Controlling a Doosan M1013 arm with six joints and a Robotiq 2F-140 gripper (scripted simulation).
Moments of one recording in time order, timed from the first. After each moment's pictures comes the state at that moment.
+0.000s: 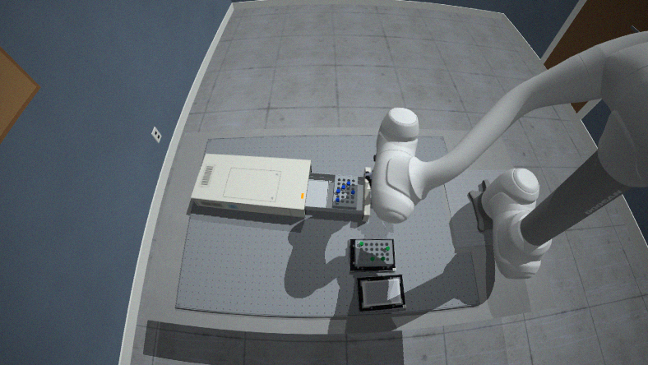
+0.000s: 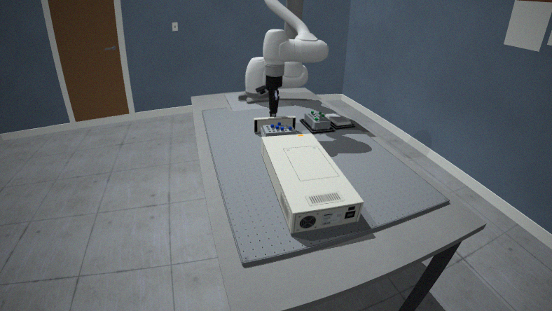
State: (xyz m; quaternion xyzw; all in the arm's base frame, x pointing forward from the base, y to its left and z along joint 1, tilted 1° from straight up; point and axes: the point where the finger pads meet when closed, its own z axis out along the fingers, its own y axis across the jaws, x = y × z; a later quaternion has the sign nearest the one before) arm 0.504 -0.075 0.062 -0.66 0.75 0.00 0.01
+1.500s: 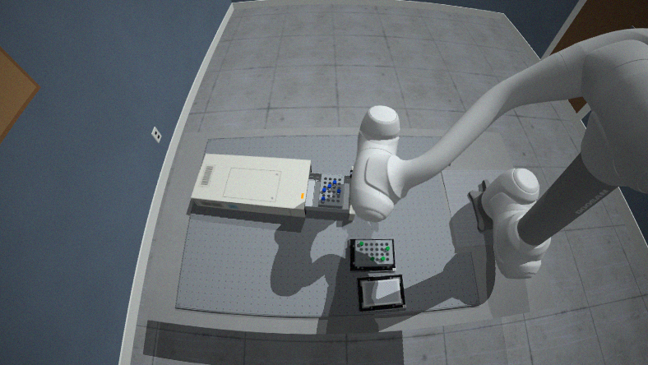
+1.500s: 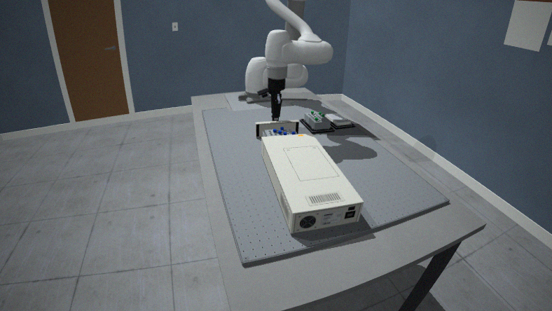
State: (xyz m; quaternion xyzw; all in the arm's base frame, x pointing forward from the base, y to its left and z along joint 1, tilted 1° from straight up) arm 0.555 -0.082 0.063 -0.66 0.75 0.00 0.01
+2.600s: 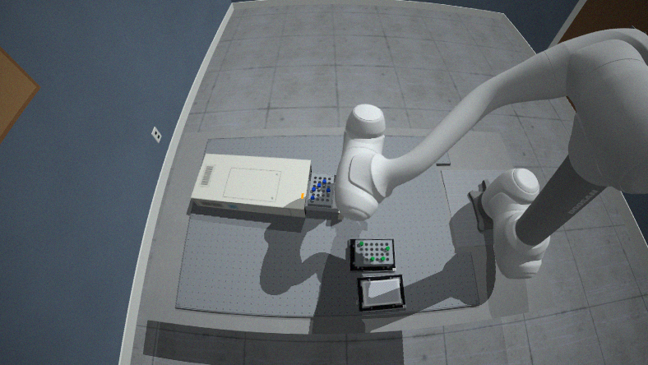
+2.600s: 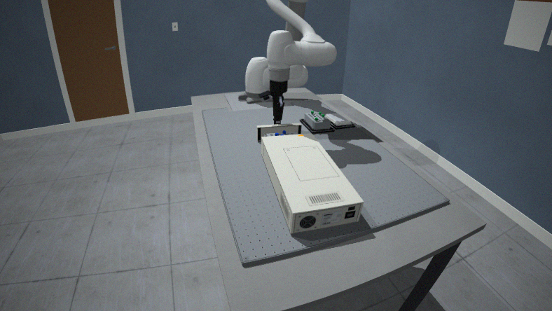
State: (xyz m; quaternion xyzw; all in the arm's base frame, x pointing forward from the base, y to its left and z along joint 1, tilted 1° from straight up) arm 0.592 -0.087 0.063 -0.66 0.75 0.00 0.01
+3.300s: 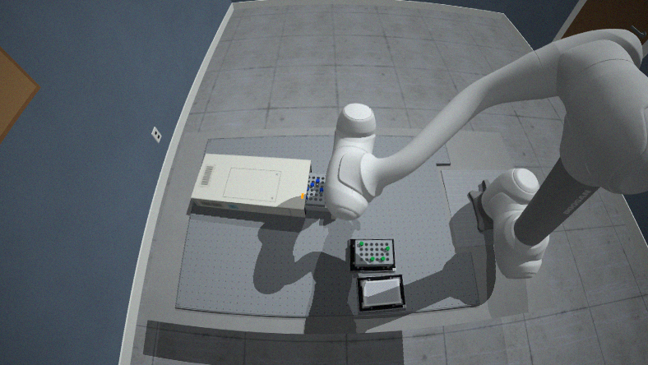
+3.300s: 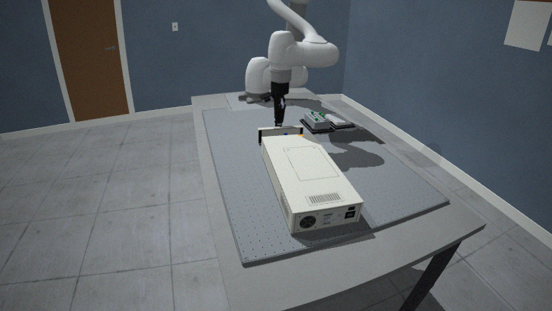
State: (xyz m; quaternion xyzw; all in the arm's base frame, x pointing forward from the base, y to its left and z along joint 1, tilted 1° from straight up) arm 0.617 -0.090 0.063 -0.66 0.75 0.00 0.01
